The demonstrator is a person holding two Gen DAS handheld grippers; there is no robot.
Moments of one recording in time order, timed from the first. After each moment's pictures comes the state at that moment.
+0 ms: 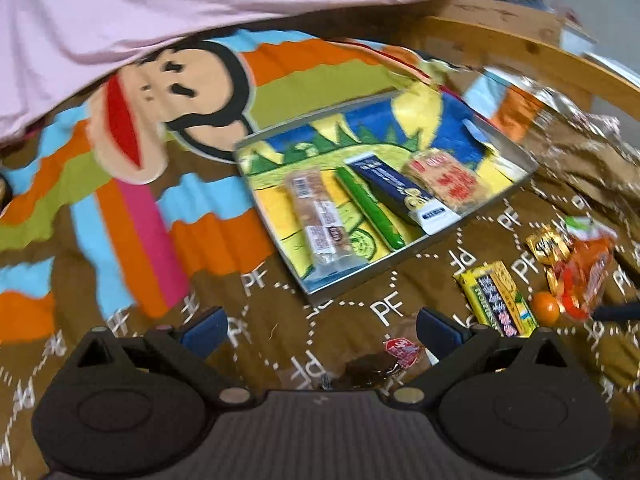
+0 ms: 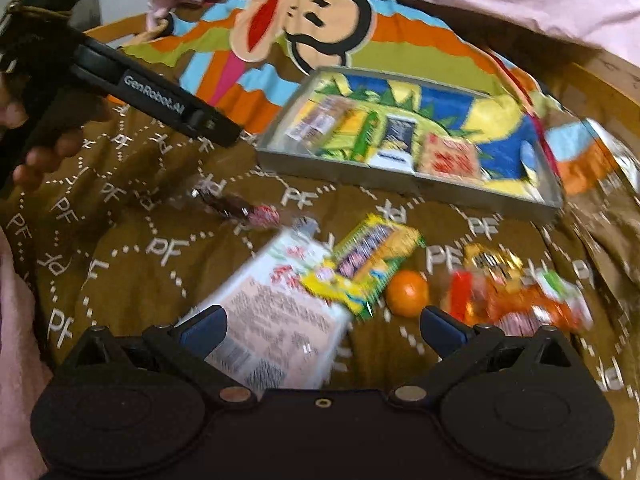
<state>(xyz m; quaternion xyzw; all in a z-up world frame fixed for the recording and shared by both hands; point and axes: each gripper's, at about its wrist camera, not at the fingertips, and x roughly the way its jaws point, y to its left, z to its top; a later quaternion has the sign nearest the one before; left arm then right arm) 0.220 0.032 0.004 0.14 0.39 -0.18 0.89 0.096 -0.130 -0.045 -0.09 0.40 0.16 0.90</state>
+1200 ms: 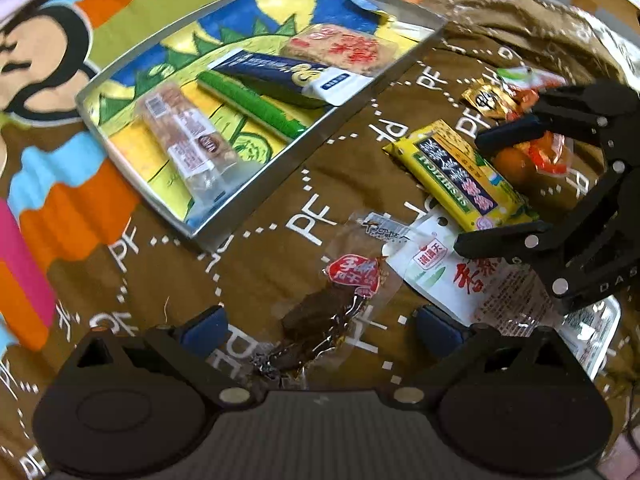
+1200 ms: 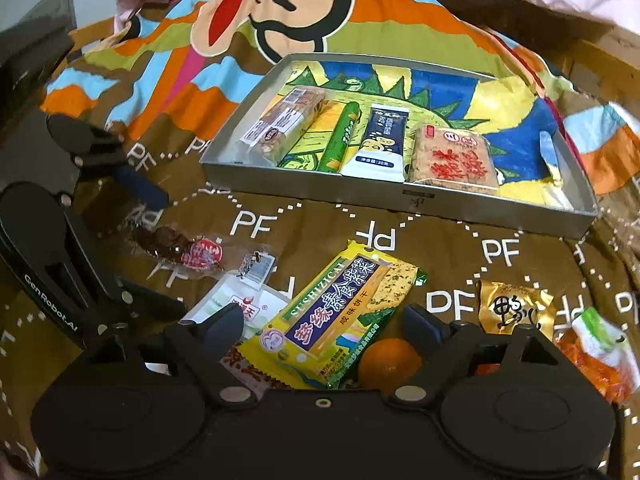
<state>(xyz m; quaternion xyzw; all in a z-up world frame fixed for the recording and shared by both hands) 0.240 0.011 -0.073 0.23 0.47 -0.33 0.78 0.167 -0.141 -0.080 -0.04 0.42 0.13 0.90</state>
